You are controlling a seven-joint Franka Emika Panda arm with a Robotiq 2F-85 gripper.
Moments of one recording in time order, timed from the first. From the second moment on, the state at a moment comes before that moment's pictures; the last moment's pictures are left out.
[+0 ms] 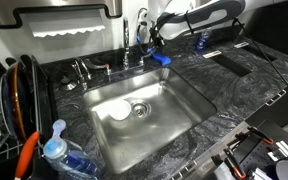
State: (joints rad) arm 0.18 0.76 0.05 -1.29 -0.57 2.22 -1.04
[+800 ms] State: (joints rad) arm 0.19 0.76 0.05 -1.24 -0.45 2.03 -0.98
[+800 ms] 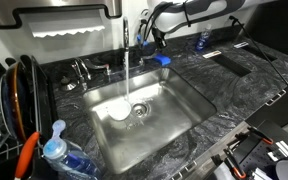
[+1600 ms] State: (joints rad) arm 0.19 0.76 0.07 -1.24 -0.45 2.01 -0.95
